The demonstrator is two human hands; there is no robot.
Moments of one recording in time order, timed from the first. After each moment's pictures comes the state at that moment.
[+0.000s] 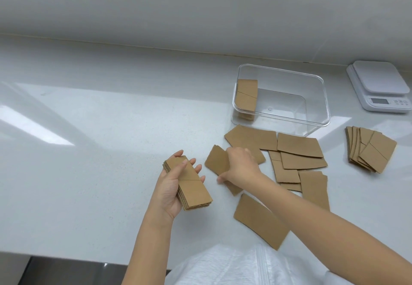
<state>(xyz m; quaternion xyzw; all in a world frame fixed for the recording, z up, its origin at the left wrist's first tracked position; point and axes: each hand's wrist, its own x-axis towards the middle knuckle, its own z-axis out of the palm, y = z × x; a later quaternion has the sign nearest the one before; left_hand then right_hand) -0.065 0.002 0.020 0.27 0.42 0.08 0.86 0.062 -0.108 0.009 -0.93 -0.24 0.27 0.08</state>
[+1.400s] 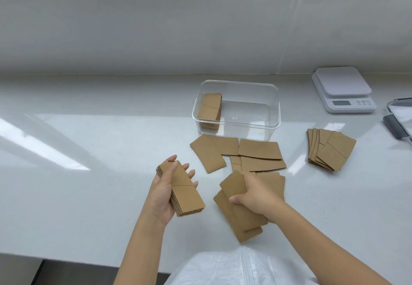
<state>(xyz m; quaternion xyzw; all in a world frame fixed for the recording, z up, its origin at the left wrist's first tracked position) -0.036 -0.096 0.055 0.35 0.41 0.12 0.83 0.074 -0.268 0.028 -0.84 -0.12 0.41 0.33</state>
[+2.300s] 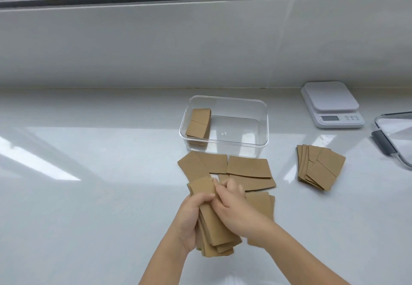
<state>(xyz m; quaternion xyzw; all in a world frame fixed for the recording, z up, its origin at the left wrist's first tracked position) 0.007 -0.153 0.052 0.39 0.36 -0.07 0.84 0.078 -0.254 0.049 -0.83 -0.30 0.34 0.32</state>
